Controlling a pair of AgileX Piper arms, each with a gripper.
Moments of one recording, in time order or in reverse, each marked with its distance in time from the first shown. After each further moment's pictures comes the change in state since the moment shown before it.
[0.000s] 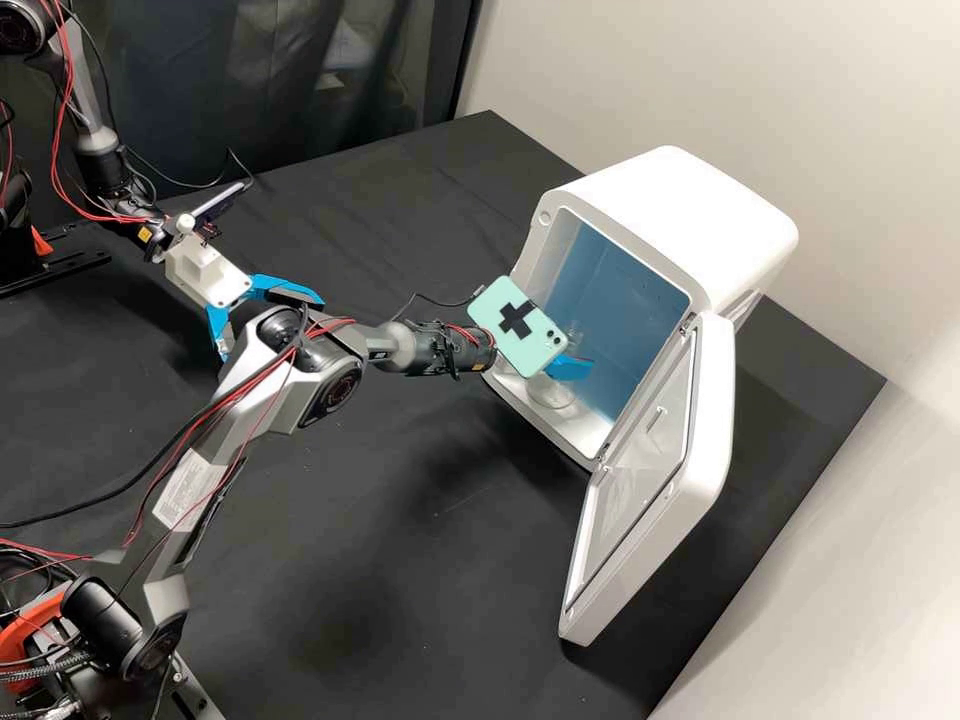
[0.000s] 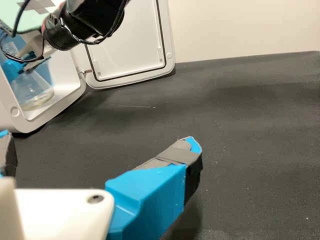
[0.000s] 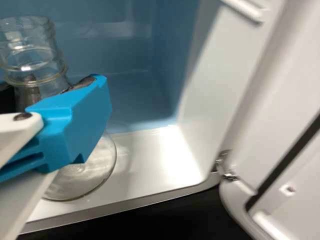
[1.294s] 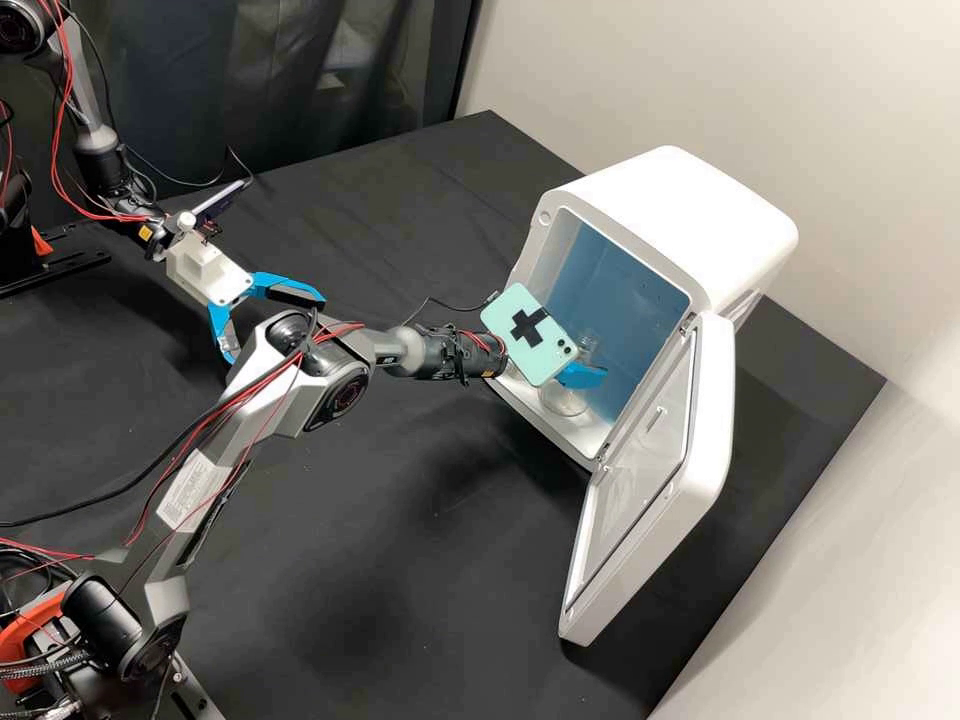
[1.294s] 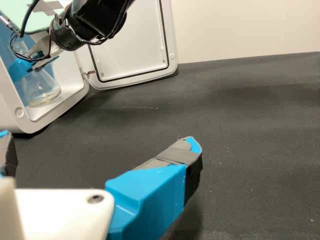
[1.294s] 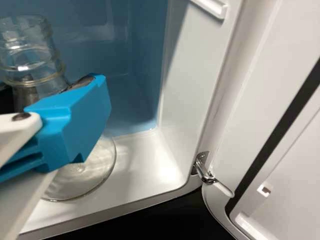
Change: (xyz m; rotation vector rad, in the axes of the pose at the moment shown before) left arm -0.001 0.001 -0.002 0.000 0.008 0.003; right arm 0.008 0.007 0.007 0.011 -0.033 0.018
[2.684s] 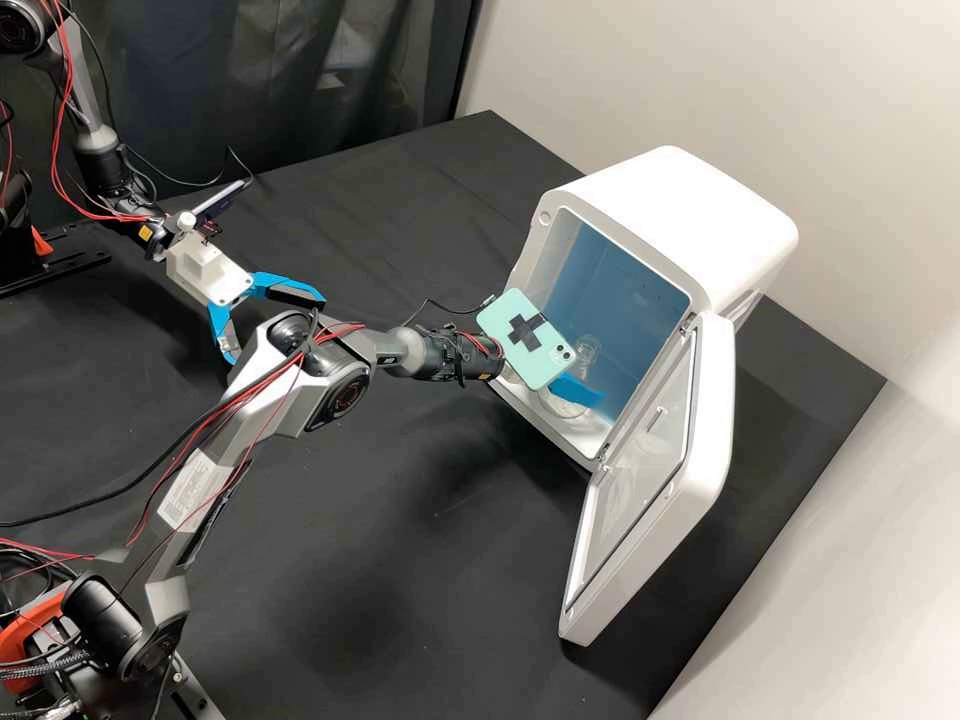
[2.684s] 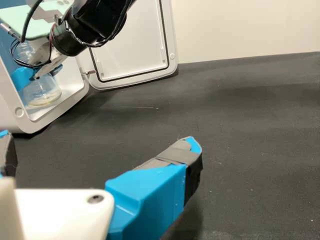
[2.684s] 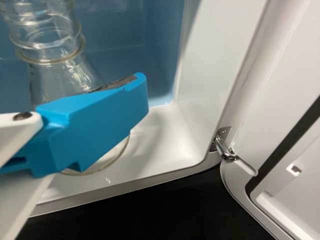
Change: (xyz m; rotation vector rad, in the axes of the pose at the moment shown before) left arm 0.000 0.000 0.000 0.000 0.000 0.000; right arm 0.001 -0.008 0.001 0.033 -0.004 -0.078
